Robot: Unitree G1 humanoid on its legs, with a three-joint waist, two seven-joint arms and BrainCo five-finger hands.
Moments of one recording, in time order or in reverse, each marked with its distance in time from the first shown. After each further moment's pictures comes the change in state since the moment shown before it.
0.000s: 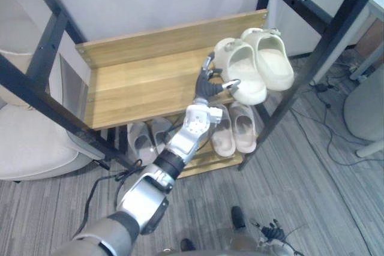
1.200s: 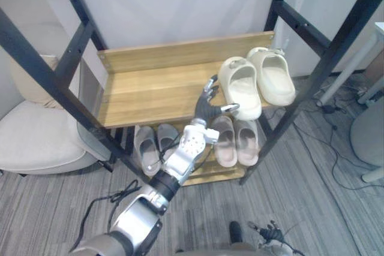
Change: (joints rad) left arm 0.164 0.012 -0.061 -0.078 0.018 -0.027 -0.083; right arm -0.034 -0.042 0.077 0.081 0.005 -0.004 0.000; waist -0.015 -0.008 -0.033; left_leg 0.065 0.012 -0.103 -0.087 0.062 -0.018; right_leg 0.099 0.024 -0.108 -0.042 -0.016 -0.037
